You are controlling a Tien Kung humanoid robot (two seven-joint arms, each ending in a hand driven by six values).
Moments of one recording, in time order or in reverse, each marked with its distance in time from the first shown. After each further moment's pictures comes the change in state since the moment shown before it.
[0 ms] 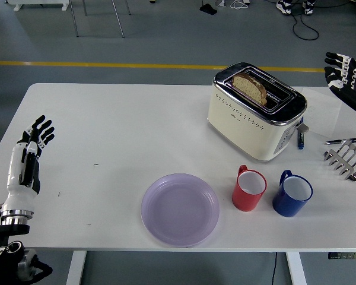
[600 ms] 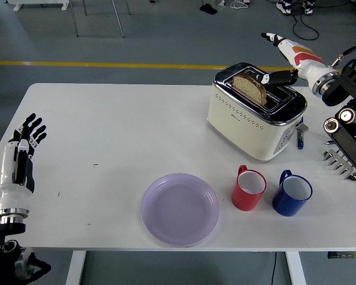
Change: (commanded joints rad) left arm 0.009 -0.024 -0.015 -0.008 -0.004 0.001 0.035; right arm 0.438 0.155 -0.373 -0.299 -0.405 0.076 -0.201
